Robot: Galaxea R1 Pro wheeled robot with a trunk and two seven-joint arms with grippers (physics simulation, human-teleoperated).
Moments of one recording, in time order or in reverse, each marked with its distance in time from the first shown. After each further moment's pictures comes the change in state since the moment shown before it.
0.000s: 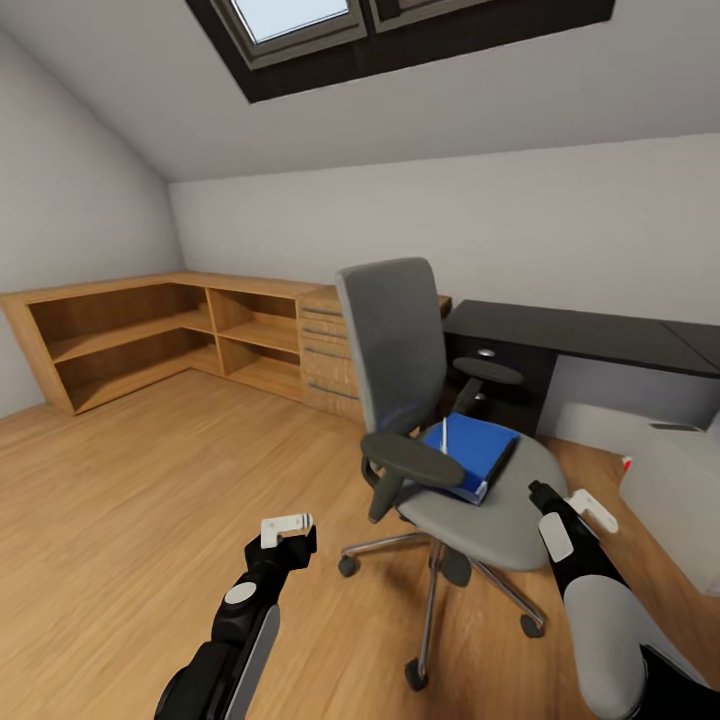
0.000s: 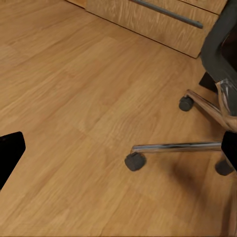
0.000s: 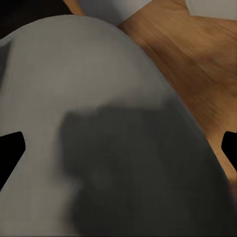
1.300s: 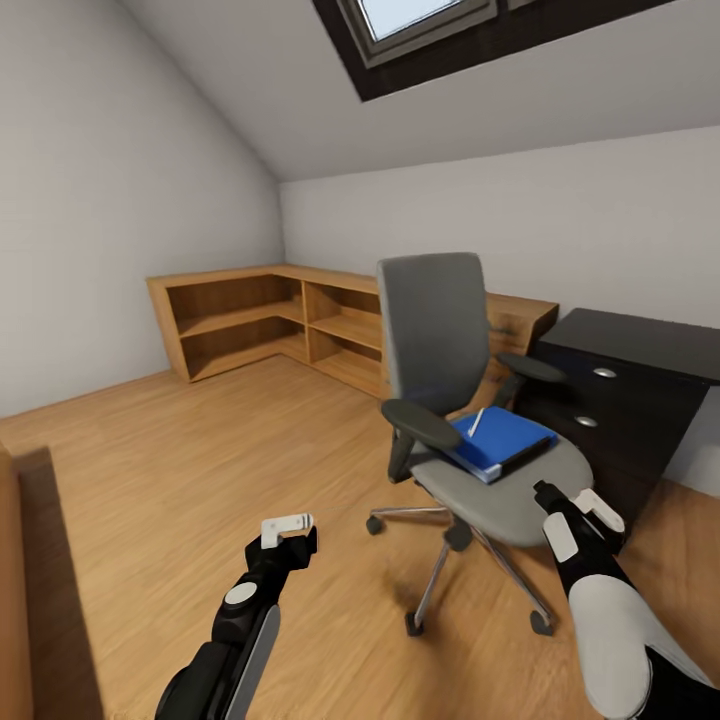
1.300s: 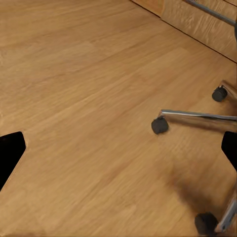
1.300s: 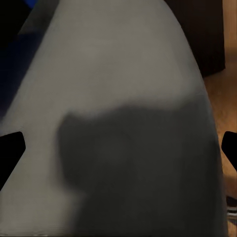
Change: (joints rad) left arm 0.000 -0.001 0.000 0.001 0.001 0.000 0.000; right arm 0.000 -0.013 -0.003 -0.001 0.016 -0.001 -0.004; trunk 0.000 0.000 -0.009
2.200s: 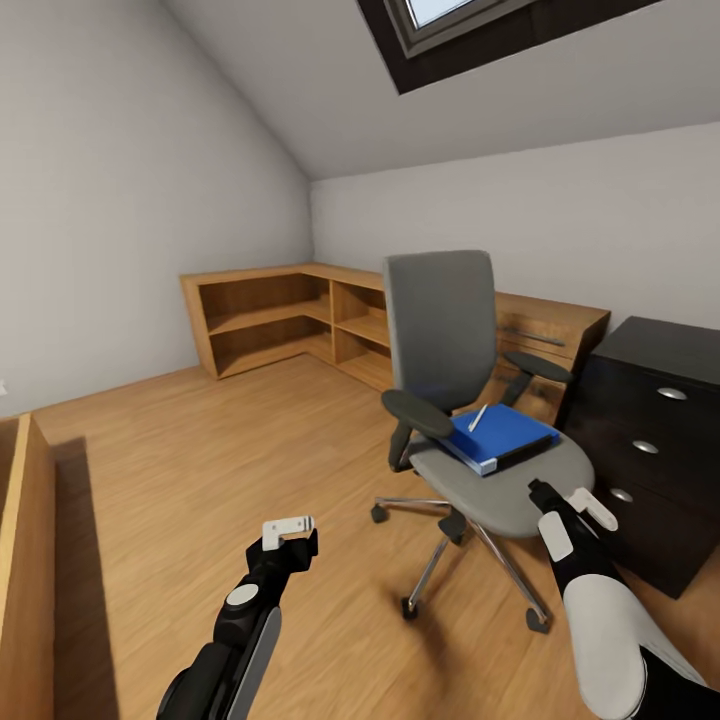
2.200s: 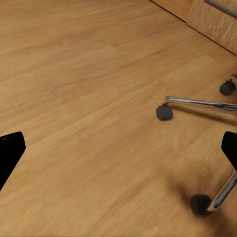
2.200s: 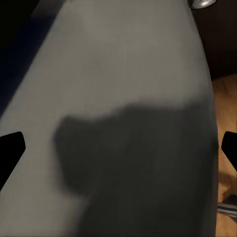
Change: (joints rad) left arm 0.000 0.000 -0.004 0.013 -0.002 0.000 0.000; right arm 0.000 0.016 0.003 -0.006 -0.009 0.000 0.005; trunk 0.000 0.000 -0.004
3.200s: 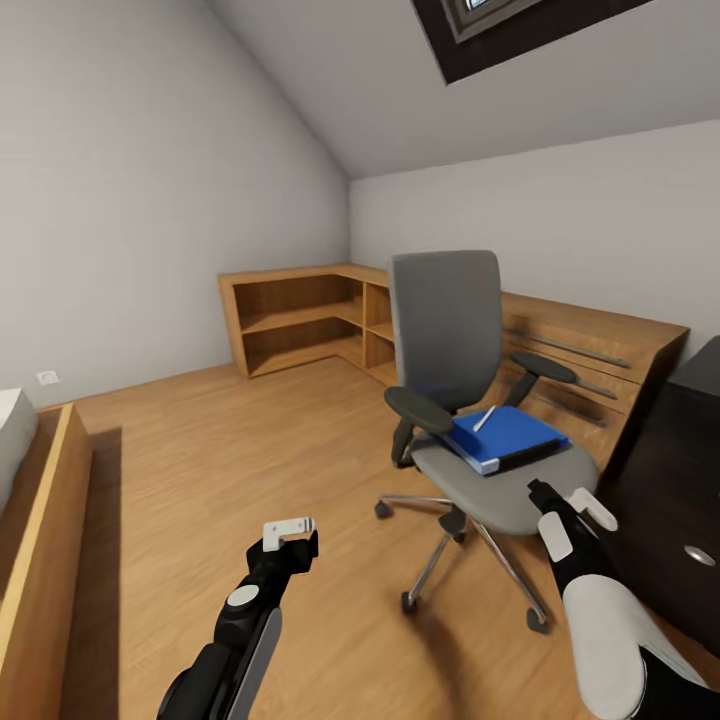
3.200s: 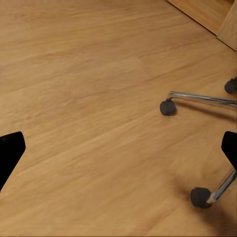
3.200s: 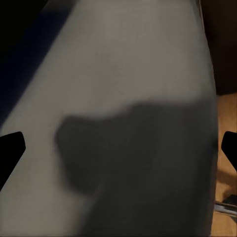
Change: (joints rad) left arm 0.000 0.000 -0.001 0.006 0.000 0.000 0.000; right arm 0.002 0.002 0.001 -0.001 0.002 -0.001 0.000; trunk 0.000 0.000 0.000
